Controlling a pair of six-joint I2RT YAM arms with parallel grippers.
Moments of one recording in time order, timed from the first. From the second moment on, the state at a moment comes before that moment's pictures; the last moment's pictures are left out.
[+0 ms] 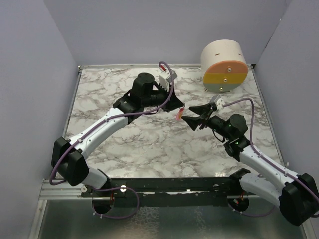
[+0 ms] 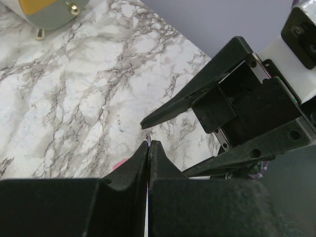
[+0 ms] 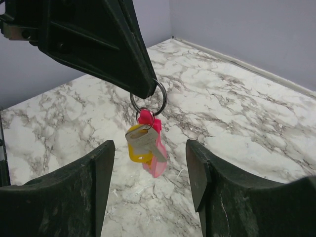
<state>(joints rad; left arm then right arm) -0.67 1.45 1.29 -0.13 0.52 -0.31 0.48 0.94 0.45 0.63 -0.44 0.14</state>
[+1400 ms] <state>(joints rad) -0.76 1.51 1.38 -0.25 0.52 -0.24 0.49 0.99 0.44 0.67 -0.42 0.13</state>
